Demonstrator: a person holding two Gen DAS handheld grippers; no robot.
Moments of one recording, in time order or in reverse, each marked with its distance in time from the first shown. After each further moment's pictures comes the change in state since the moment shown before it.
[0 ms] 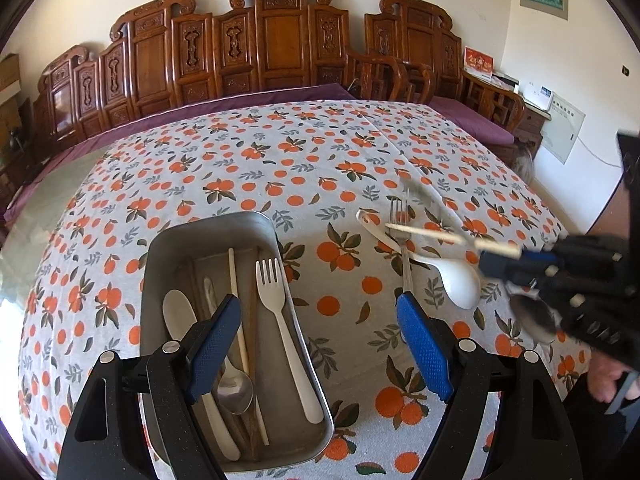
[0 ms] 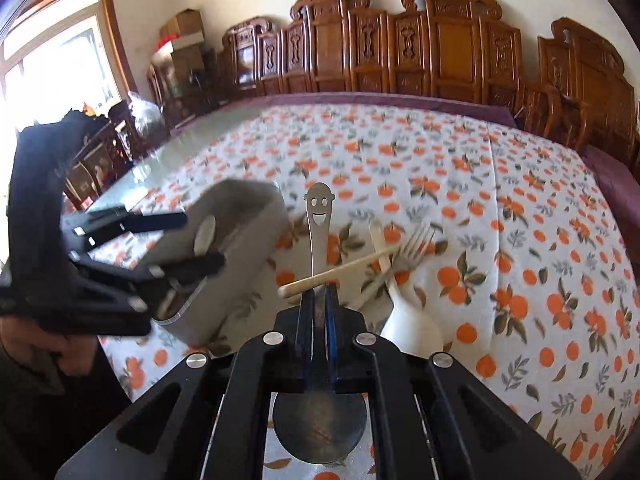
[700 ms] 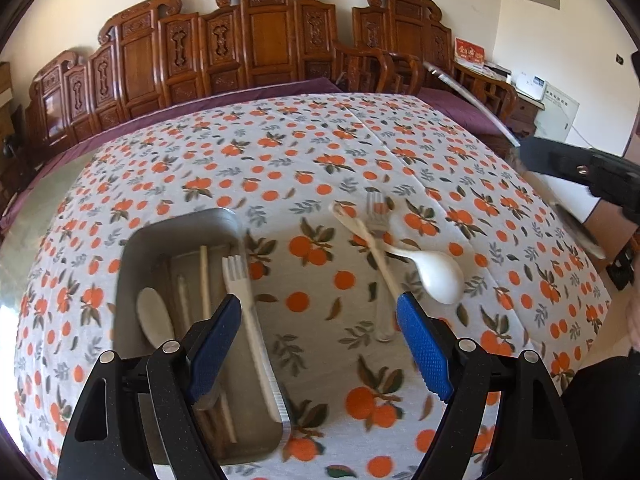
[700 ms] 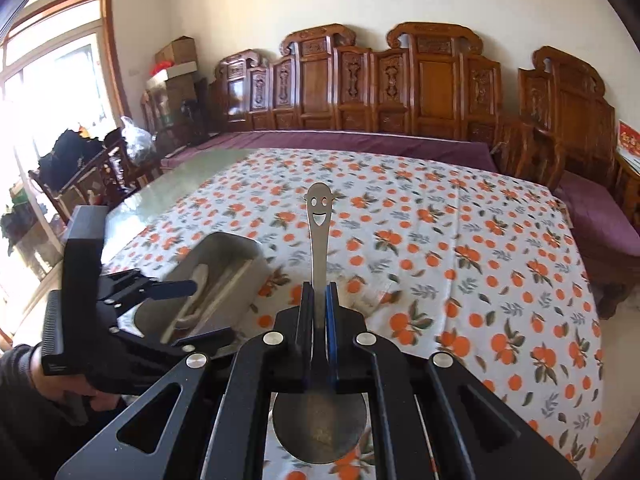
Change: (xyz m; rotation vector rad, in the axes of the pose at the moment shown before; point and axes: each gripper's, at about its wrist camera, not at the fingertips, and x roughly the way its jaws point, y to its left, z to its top) left arm 0.007 -0.031 -0.002 0.026 0.023 -0.019; right arm -0.050 -0.029 0.020 0.010 -0.082 -0.084
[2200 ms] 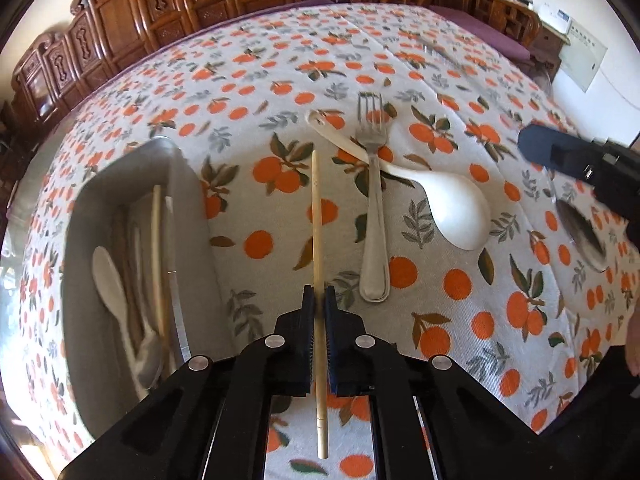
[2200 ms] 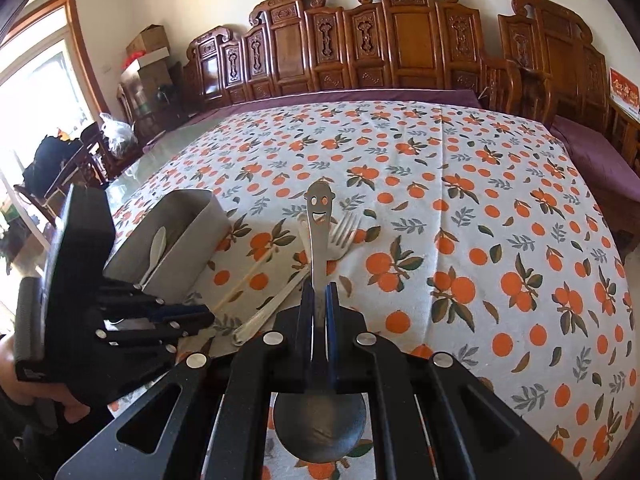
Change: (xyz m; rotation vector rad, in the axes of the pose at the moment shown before) left arm 0.059 -0.027 -0.005 0.035 0.292 0.082; right arm 0.049 -0.027 -0.046 0.075 0.102 0.015
